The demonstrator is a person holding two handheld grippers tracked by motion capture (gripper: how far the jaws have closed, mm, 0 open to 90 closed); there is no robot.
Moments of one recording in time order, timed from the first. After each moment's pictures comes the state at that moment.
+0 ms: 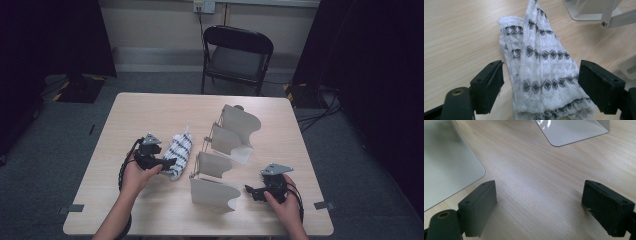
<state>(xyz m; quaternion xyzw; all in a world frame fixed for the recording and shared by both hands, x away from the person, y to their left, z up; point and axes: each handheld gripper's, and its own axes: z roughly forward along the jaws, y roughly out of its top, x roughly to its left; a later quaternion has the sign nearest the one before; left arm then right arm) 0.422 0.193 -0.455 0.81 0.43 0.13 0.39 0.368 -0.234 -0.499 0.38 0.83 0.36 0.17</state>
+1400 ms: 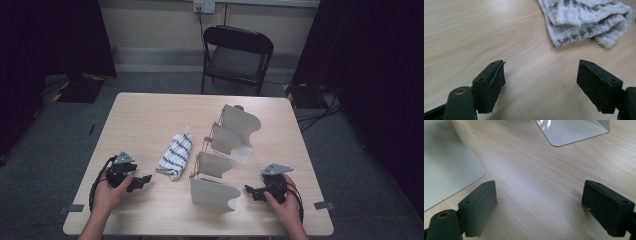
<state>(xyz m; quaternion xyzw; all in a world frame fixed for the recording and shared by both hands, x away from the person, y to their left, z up) 0.376 0.268 -0.488 0.81 0.45 0.13 0.36 0.368 -0.234 -0.499 0.38 0.83 0.36 0.17</state>
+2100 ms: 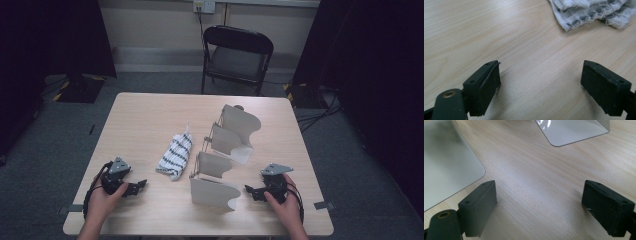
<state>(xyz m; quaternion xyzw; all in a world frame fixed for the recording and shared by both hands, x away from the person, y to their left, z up) 0.362 0.281 -0.501 0.81 0.41 0.18 0.36 0.368 -0.234 -0.499 0.38 0.83 0.36 0.16</state>
